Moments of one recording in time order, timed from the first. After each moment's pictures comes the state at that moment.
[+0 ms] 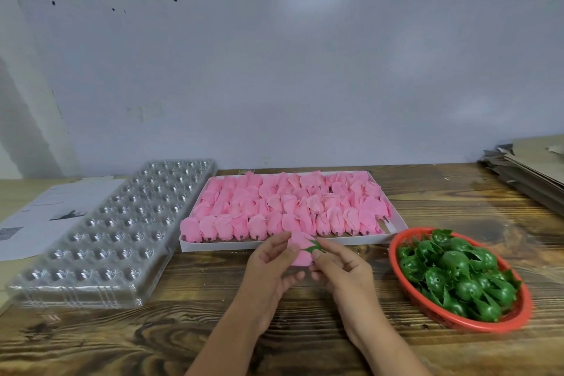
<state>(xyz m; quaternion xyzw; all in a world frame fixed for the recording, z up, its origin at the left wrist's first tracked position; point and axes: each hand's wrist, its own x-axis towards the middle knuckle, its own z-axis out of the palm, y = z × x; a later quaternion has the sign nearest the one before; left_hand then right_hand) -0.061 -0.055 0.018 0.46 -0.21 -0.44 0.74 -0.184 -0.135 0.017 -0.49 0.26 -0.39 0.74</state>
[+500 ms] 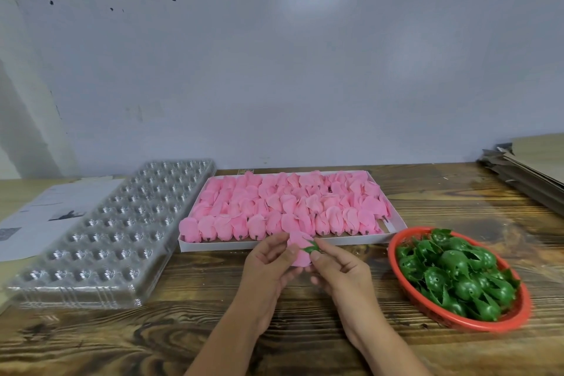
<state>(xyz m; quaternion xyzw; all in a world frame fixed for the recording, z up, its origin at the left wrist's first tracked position) -0.060 -0.057 0.014 0.47 -0.19 -0.40 0.76 -0.184 -0.135 0.015 -0.48 0.26 -0.37 0.75</state>
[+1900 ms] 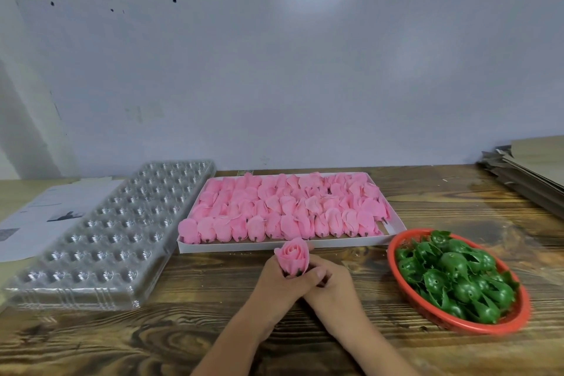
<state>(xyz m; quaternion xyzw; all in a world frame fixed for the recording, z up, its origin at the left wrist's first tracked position) -0.078 -0.053 0.022 0.60 -0.41 -0.35 0.59 -0.179 -0.126 0.014 -0.73 0.20 -0.33 0.57</state>
